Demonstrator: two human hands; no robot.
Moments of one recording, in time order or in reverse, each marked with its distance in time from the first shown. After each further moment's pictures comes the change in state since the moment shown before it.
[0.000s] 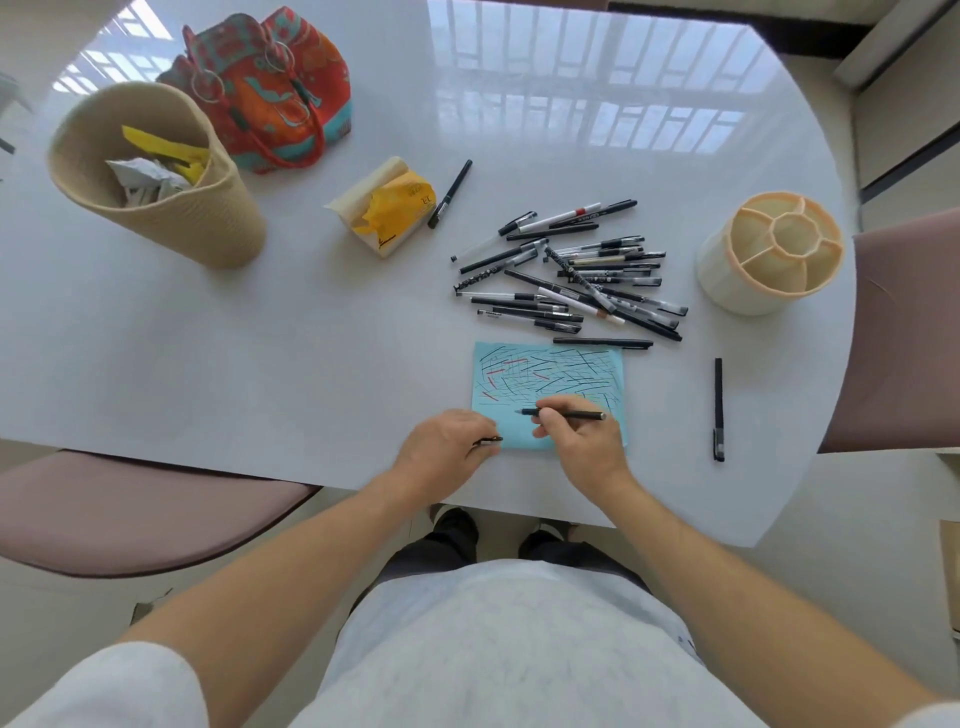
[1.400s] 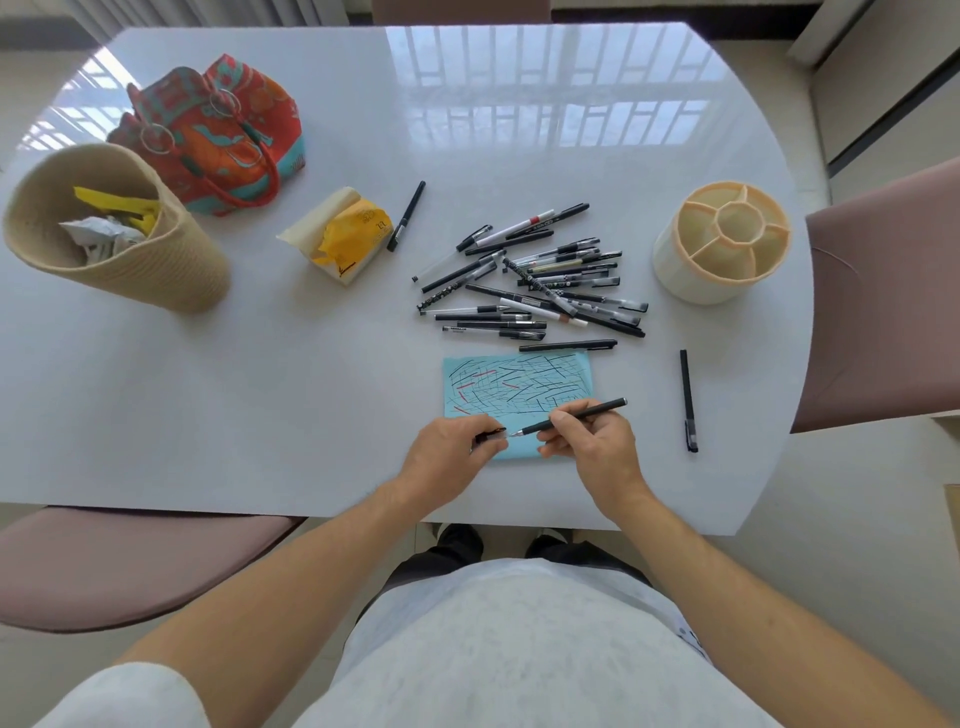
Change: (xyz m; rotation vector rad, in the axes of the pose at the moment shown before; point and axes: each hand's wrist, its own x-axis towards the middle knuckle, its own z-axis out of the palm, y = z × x) left_hand 0.030 0.036 0.003 -0.132 -0.101 -0.146; right_hand -0.012 -0.010 -0.043 0.320 0.031 0.053
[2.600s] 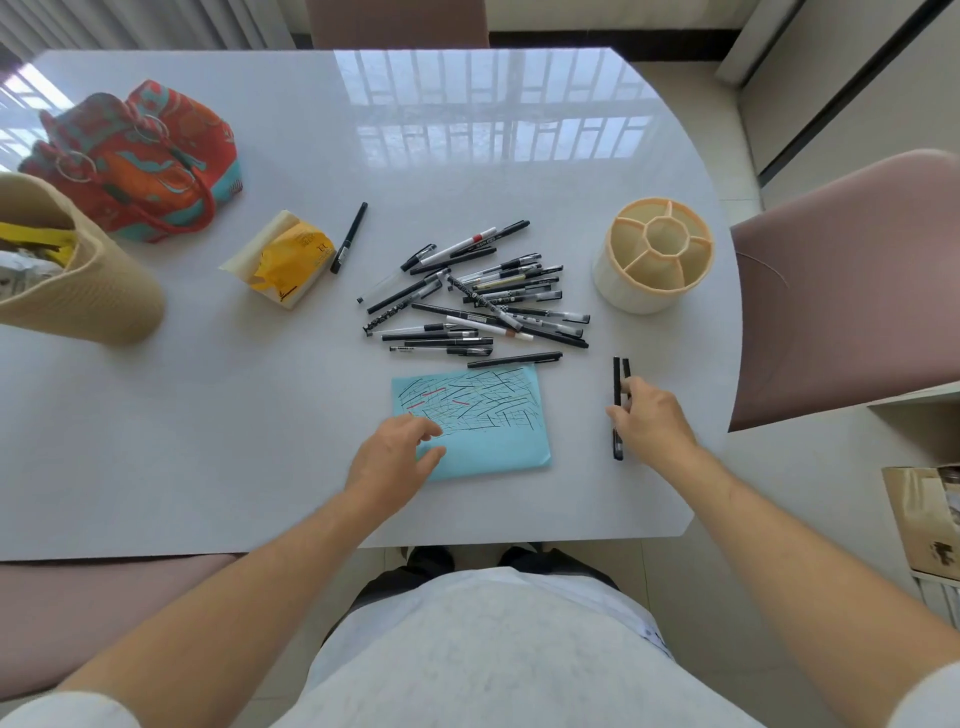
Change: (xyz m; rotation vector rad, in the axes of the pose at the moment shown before) left_hand 0.013 -0.006 -0.003 0.117 0.057 -0.038; right_hand 0.069 -0.024 -0.134 -1.083 0.154 0.097
